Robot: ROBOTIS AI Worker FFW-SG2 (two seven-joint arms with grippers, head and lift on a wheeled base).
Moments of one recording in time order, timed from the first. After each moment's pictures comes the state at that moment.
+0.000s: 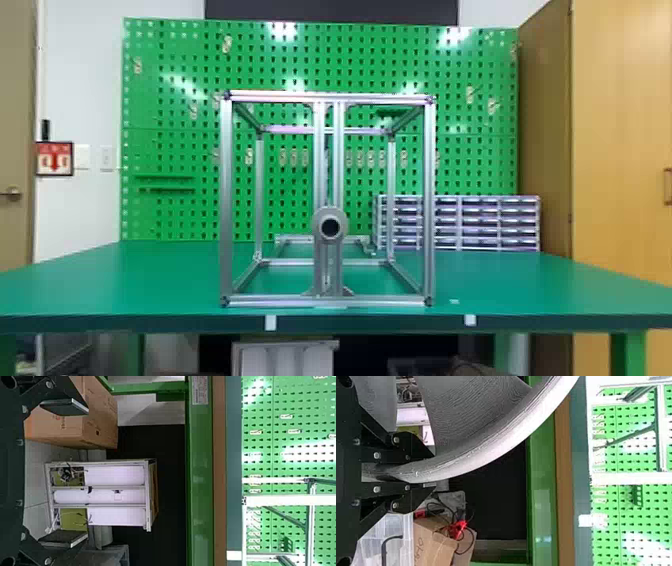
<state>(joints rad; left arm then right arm) -0.02 0.18 0.06 -1.60 0.17 0.04 -0.12 -0.16 -0.07 0.14 -1.56 -0.12 0.14 -0.13</state>
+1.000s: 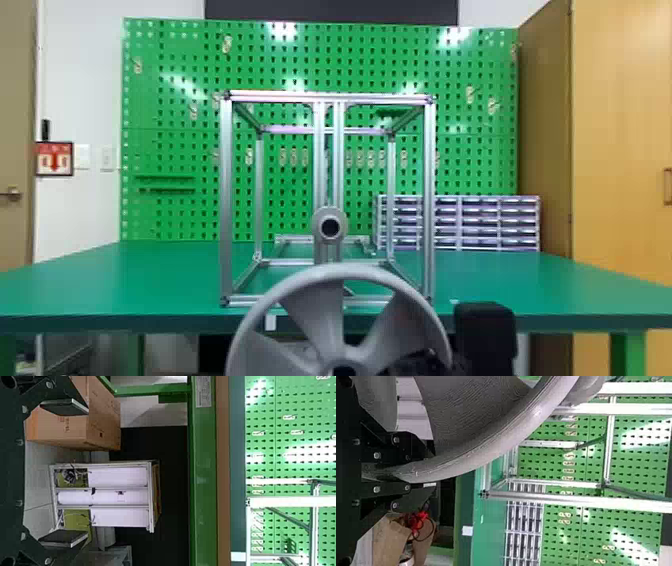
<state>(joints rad) 0.01 0.18 0.07 -1.61 0.16 0.04 -0.12 -0.41 -0.24 0.33 -2.16 -0.51 0.88 -0.67</state>
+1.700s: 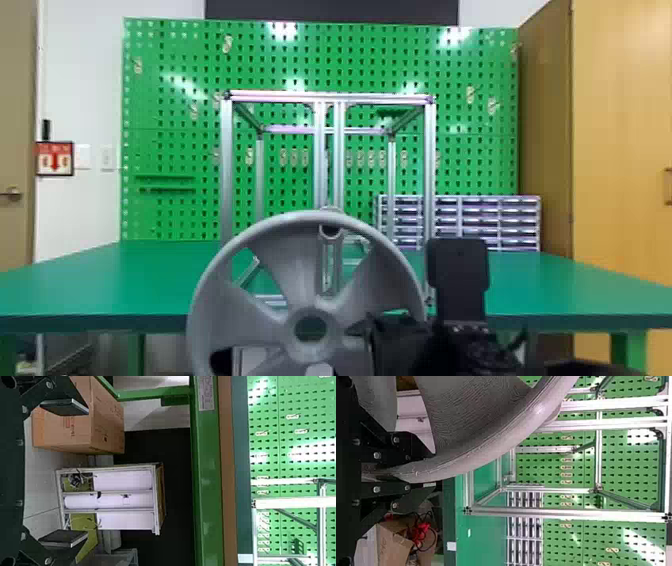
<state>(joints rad) 0.03 0.19 0.08 -1.63 0.15 0.06 -0.12 -0.70 -0.38 0.50 -2.14 -1.09 0.85 -1.15</state>
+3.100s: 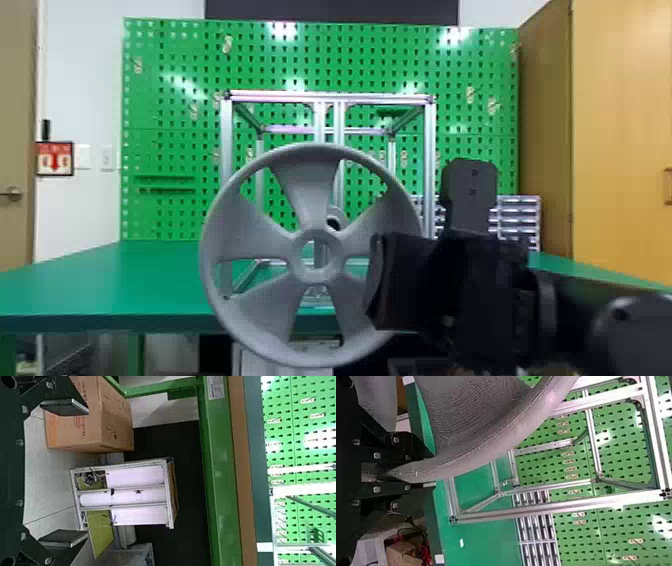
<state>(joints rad) 0.05 0.23 0.05 -1.65 0.13 0.10 -0.12 -0.97 -0.43 0.55 -1.97 -1.45 0.69 -1.28</state>
